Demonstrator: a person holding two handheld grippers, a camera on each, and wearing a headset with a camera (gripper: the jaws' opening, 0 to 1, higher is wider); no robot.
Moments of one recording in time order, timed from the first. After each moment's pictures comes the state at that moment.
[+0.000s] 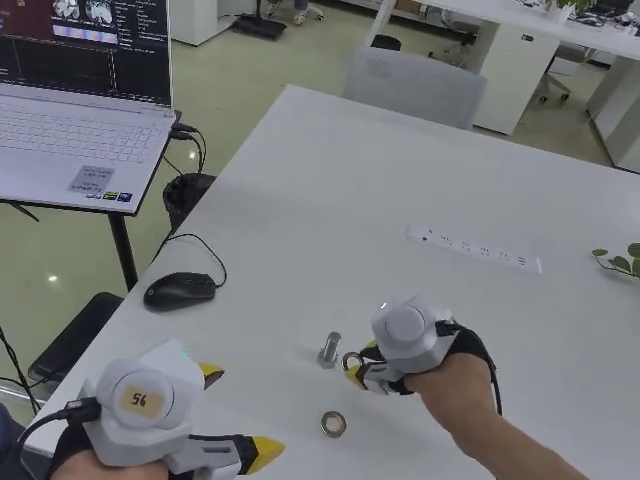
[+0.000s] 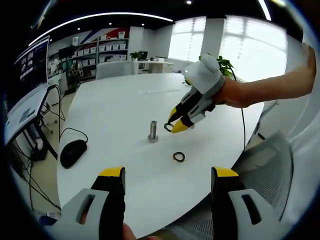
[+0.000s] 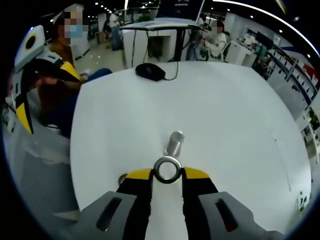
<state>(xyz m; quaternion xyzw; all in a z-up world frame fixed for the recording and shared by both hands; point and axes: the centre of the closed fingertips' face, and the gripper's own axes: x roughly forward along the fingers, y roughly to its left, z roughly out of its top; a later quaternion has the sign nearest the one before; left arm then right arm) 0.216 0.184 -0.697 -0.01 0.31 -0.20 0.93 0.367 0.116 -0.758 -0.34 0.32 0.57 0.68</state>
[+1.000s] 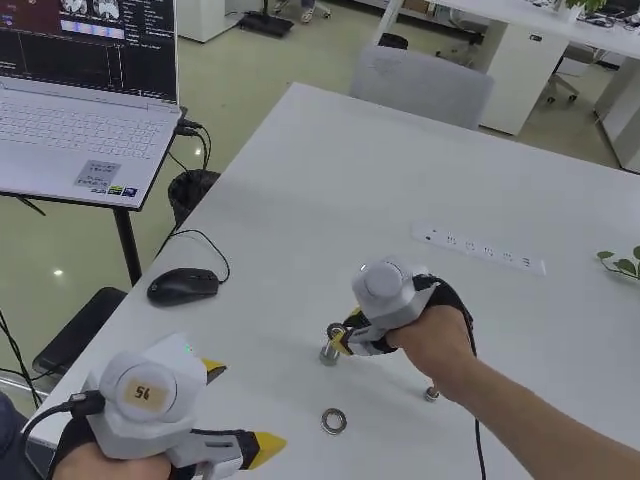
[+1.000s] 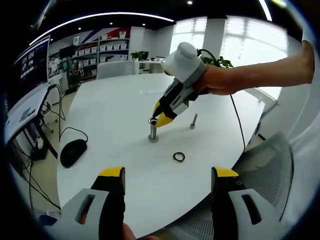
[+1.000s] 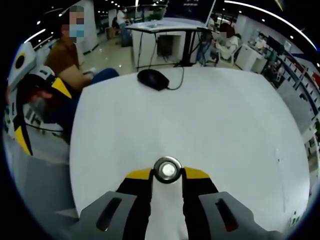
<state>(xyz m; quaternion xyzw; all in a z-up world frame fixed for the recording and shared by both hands) 0.215 0.185 -0.697 -0.01 0.31 -0.20 0.93 0.384 0.158 -0.756 -0.35 0.33 0.60 0.64</state>
